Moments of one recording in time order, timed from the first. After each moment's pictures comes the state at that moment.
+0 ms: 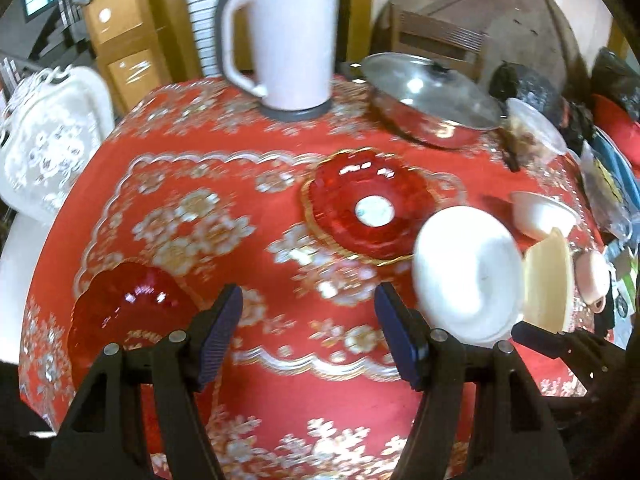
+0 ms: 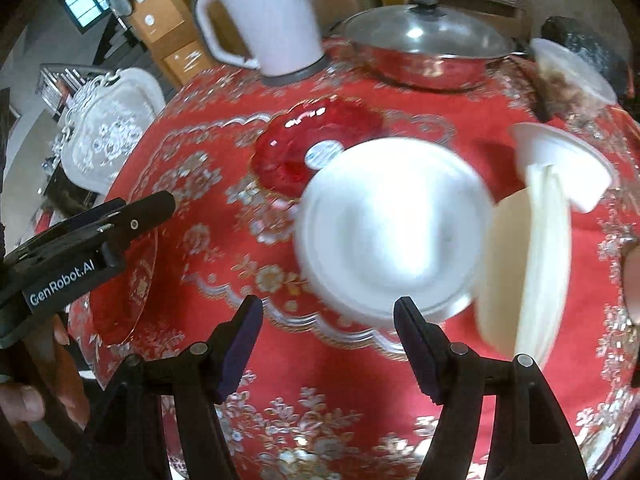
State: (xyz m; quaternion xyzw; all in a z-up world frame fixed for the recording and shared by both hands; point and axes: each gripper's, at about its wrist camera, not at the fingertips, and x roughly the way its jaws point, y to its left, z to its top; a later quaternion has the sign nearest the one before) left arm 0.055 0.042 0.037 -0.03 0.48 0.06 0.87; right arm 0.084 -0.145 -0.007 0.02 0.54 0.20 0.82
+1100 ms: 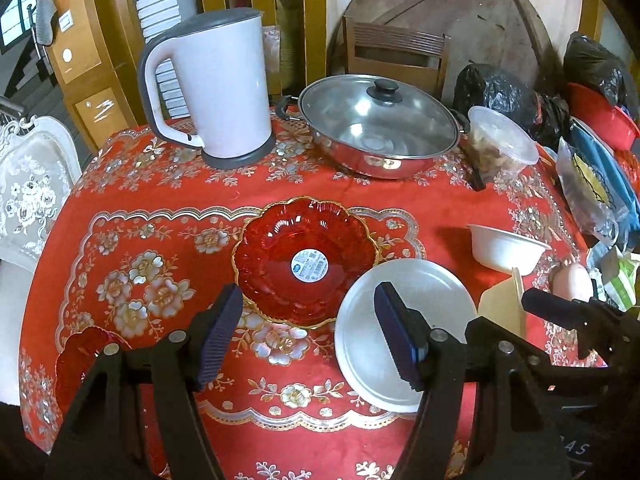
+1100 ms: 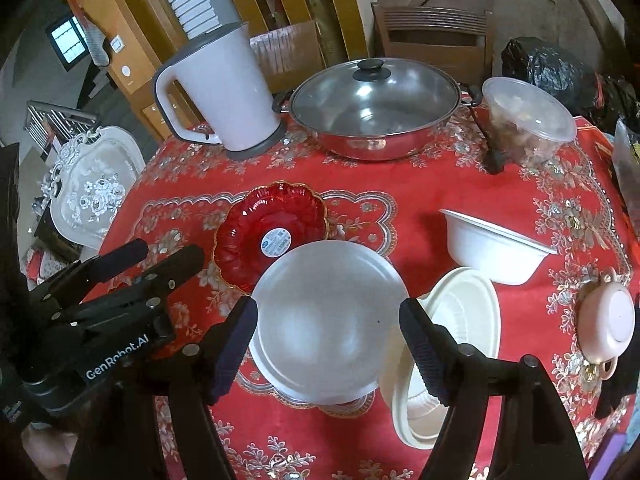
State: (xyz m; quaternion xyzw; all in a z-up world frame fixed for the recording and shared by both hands) left arm 0.105 -0.013 0.059 -0.01 0.47 0.02 0.88; right arm 0.132 -0.184 0.039 0.04 0.50 0.17 0.85
